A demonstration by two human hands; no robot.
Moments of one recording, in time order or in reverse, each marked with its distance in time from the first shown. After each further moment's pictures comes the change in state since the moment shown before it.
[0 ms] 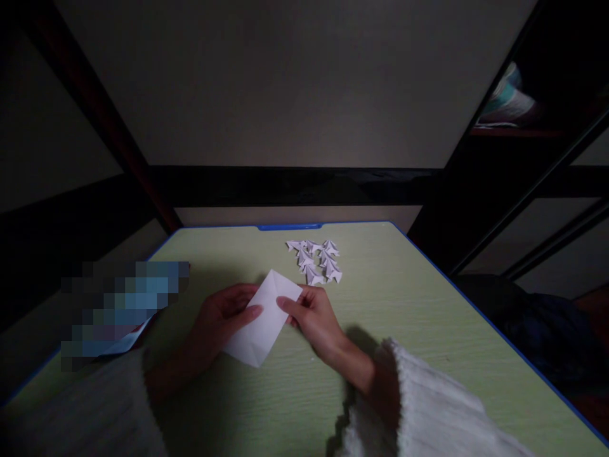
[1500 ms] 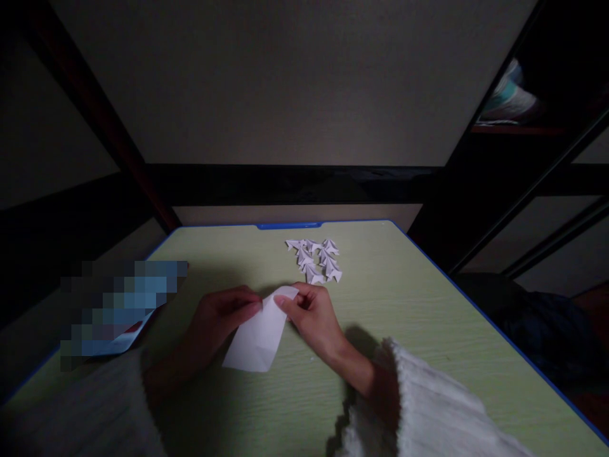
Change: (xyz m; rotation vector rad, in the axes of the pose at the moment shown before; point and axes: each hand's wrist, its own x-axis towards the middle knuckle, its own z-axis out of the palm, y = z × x) left_hand 0.000 0.003 -0.001 0.061 0.006 0.062; right_hand -0.001 -0.003 0.000 -0.135 0.019 -0.103
